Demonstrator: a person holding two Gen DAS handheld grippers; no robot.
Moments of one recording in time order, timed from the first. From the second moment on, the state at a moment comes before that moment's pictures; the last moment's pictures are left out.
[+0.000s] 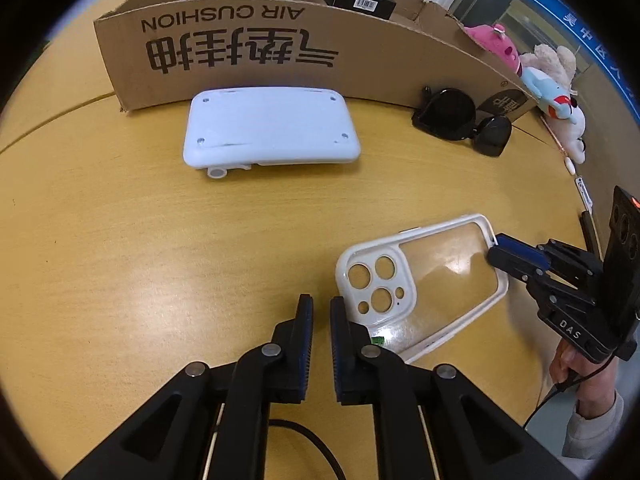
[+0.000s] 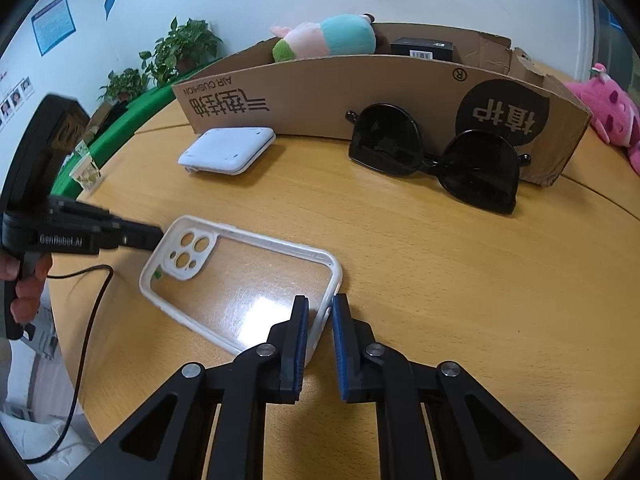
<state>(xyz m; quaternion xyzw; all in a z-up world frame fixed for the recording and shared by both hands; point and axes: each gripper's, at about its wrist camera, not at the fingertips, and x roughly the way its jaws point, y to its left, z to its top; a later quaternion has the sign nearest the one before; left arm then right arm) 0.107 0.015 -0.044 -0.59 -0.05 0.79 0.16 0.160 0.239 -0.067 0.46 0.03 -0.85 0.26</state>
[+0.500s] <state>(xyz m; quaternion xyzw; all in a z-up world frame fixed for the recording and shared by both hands) 0.111 0.023 -0.045 -0.61 -0.09 0.77 0.18 0.162 0.234 -0.066 0.46 0.03 -0.85 0.25</state>
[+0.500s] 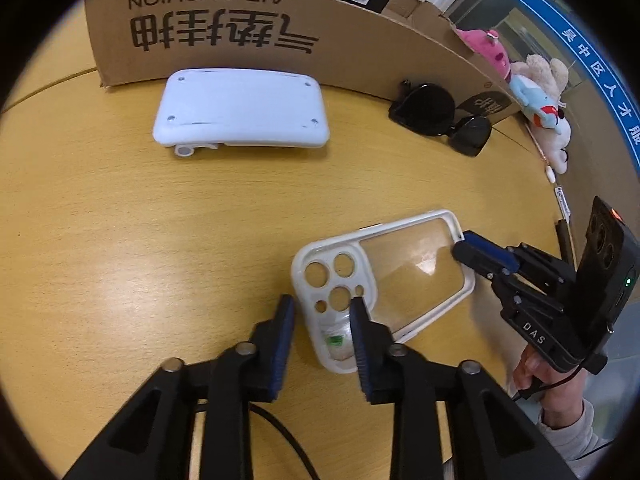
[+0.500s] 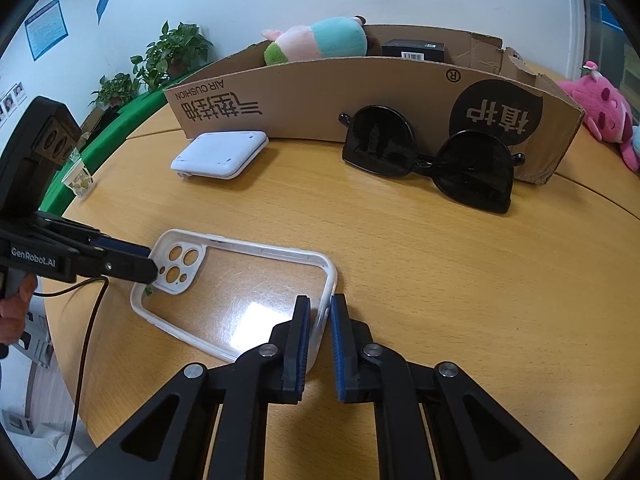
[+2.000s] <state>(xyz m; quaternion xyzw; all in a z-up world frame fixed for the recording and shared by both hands) -0.214 -0.035 0.013 -0.59 0.05 0.80 0.07 -0.172 0.134 -0.030 0.56 0.00 -0.78 0.29</state>
